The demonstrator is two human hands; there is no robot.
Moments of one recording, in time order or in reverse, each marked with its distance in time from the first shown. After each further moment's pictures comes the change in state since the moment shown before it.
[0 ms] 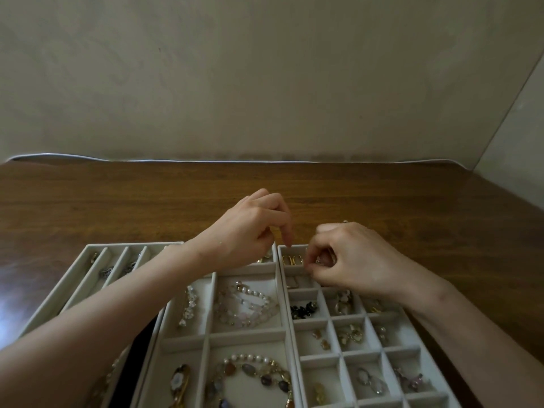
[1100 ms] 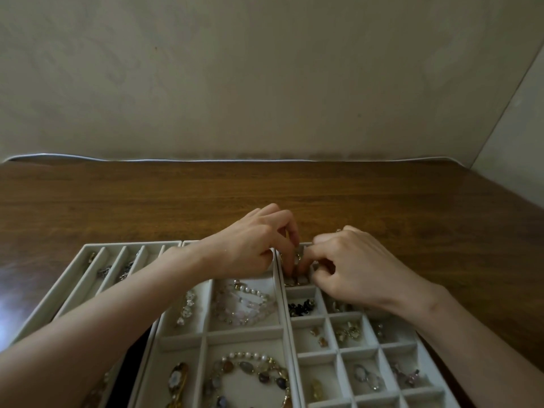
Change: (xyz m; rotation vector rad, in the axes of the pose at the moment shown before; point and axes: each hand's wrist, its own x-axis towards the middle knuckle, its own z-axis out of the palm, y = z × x) left_hand -0.001 0.010 0.002 0.056 -0.288 0.041; right_hand -0.009 -0.001 0.005 -0.042 -0.016 -0.019
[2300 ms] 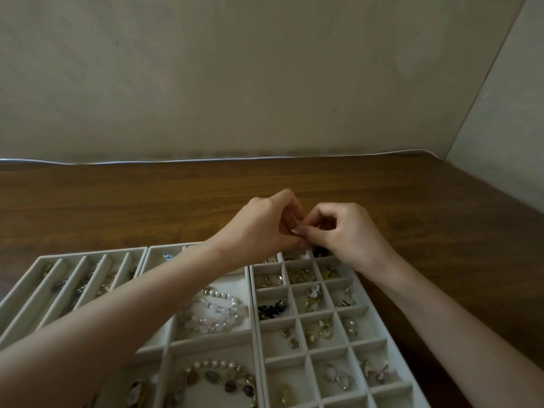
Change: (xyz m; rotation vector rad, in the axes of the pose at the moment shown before) left_hand 0.047 0.033 0.006 -0.352 0.228 -0.273; right_hand 0.008 0.043 0.006 0.601 0.357 0.230
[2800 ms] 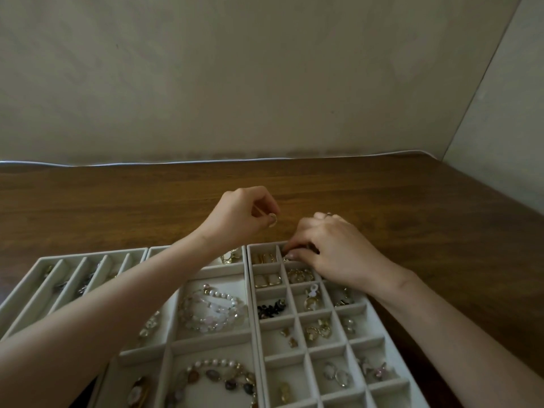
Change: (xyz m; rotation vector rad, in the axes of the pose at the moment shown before) left_hand 0.002 -0.022 -0.013 0.020 0.118 -0.097; right_hand -0.002 0.001 0.008 -0.583 -0.242 -0.220
